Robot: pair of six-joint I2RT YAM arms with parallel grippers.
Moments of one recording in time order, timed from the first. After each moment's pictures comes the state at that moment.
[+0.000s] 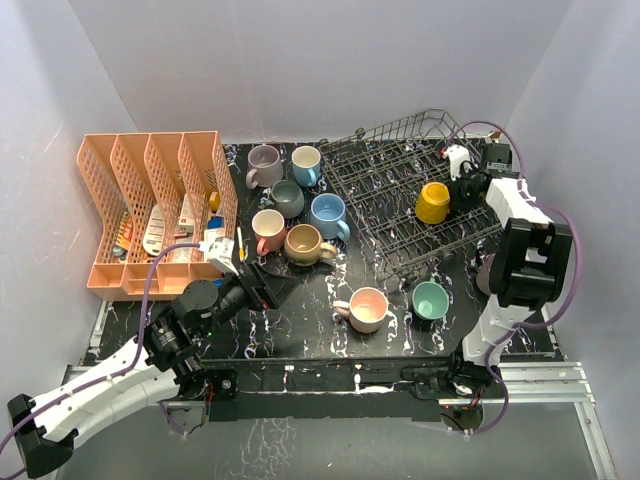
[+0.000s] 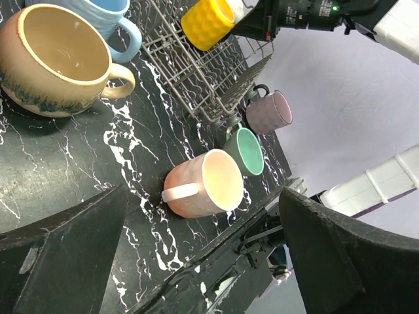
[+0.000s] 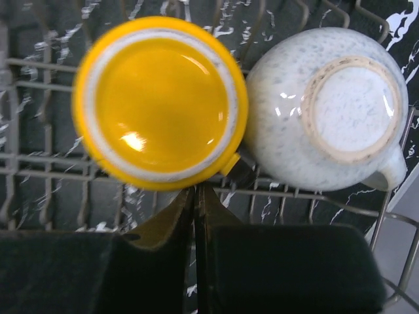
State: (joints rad) left arm -0.92 0.50 0.41 -0.09 -0.18 -0.85; right arm -0.19 1.84 1.38 -0.50 -0.34 -0.65
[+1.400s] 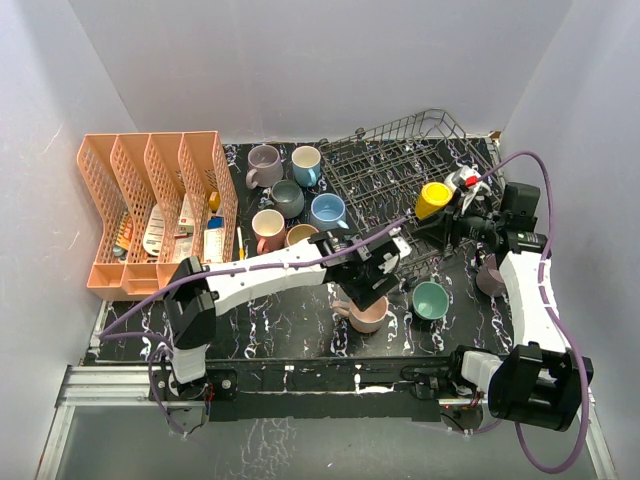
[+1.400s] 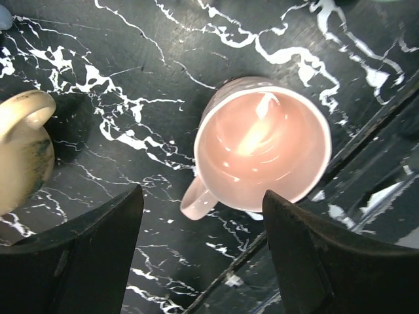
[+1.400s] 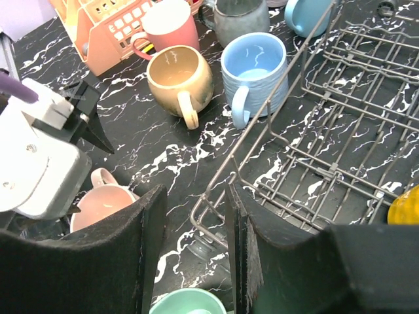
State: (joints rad) left arm -1.17 1.84 1.65 -0.92 -0.14 -0.17; right arm -0.22 1.11 0.92 -0.46 -1.21 -0.42
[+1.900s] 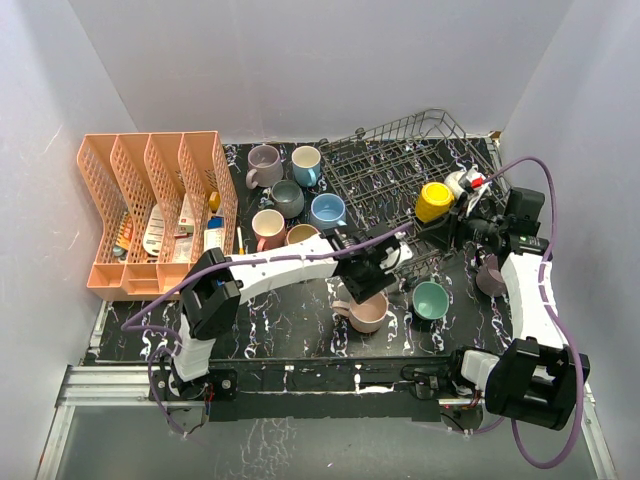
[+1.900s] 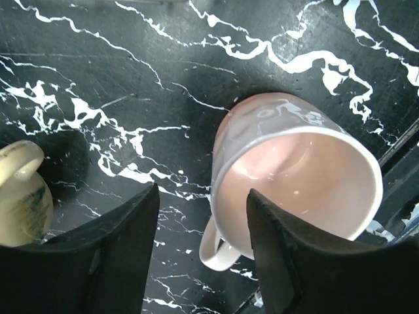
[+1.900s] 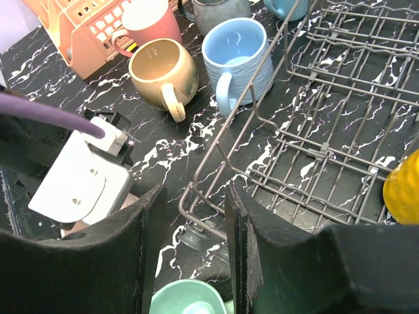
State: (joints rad) left arm -1.11 1.96 1.65 -0.87 -0.07 0.01; right arm -0.27 1.12 0.87 -0.42 -1.20 -0.39
